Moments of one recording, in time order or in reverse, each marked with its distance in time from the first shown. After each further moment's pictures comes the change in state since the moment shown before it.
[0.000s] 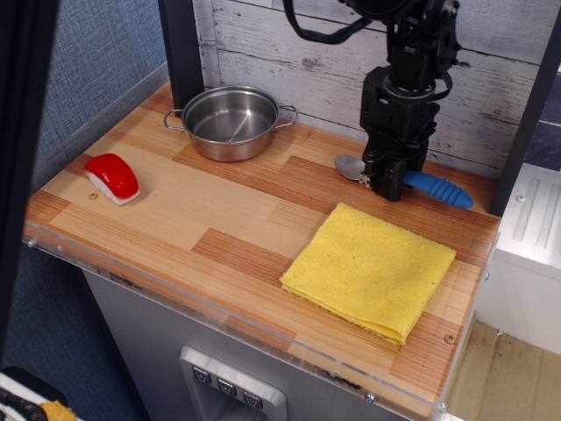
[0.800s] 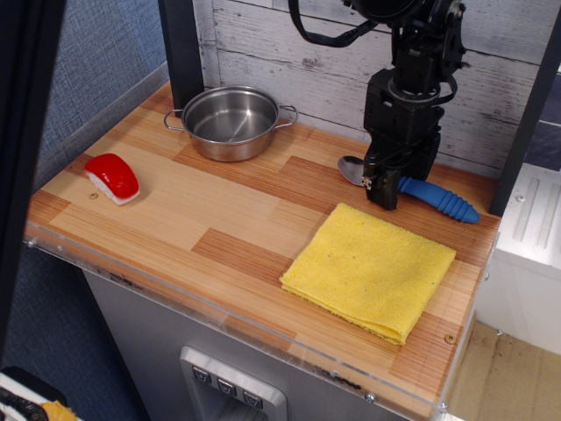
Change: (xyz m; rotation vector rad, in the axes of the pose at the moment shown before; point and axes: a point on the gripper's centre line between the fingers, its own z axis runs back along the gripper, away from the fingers) arm -0.005 0.004 -0.001 0.000 0.015 -0.037
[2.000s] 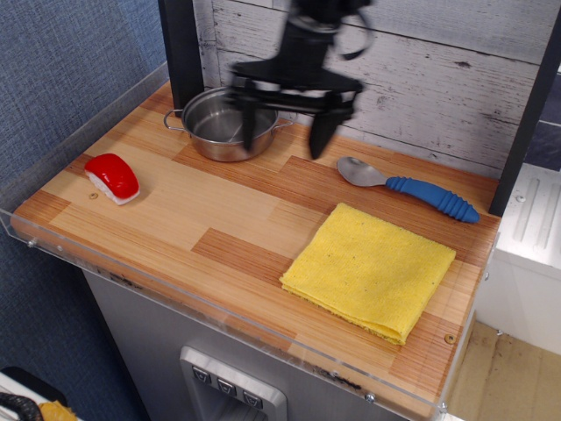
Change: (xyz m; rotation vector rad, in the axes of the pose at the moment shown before) arm 0.070 0.096 0.081 0.228 -0.106 -0.767
